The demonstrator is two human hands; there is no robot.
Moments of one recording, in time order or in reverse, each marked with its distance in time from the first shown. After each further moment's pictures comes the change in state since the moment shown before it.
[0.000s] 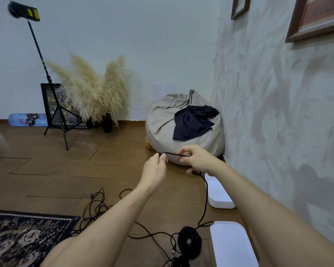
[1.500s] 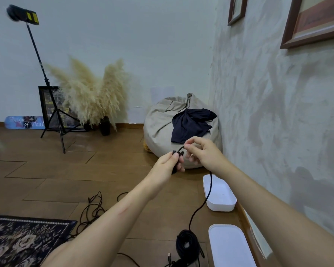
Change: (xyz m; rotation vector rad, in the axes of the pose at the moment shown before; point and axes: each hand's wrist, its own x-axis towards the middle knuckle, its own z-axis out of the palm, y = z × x) left_hand -0.025 0.048 -0.011 -0.498 -0.360 0.095; right_hand -0.019 -0.007 -0.022 0.269 0.205 -0.176
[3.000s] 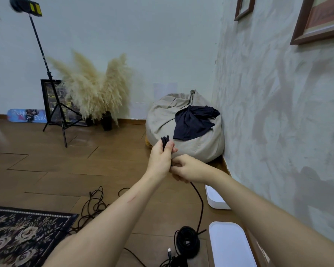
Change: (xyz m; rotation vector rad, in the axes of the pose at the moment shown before) left_hand 0.019 -0.007 -0.008 0.010 0.374 0.015; right_hand -0.009 -0.001 0.053 -0.384 -0.409 0.102
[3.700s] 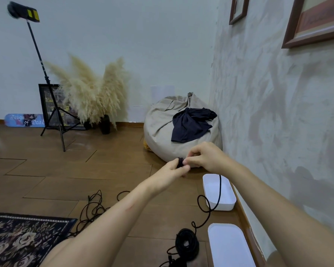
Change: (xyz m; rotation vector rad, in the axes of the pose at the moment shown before) left_hand -0.016 -0.006 -0.005 0.294 -0.631 -0.035; right_hand -0.019 0.020 -0.057 -0.233 0.277 -0.091
